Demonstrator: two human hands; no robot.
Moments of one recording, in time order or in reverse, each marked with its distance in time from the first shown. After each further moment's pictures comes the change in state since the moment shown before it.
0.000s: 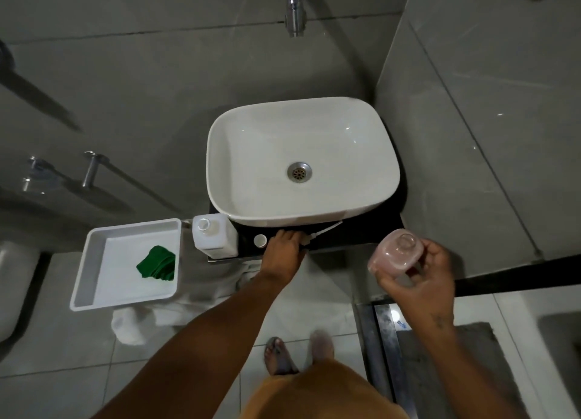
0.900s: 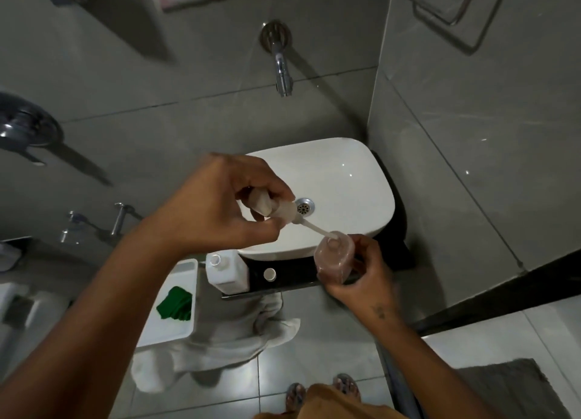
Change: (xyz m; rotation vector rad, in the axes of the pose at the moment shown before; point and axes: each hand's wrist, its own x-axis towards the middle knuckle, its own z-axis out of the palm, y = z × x) left_hand -0.053 0.079 -0.346 -0.335 0.118 0.488; right_hand 0.009 -0.055 0.073 0.008 -0.147 -0.177
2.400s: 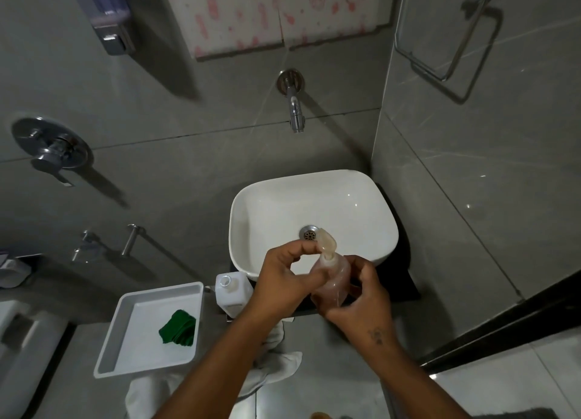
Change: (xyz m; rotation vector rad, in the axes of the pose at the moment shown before) left_hand -0.026 -0.023 0.129 -0.640 0.386 -0.431; right_hand -0.010 -0.041 0.010 0.014 -0.019 0.007
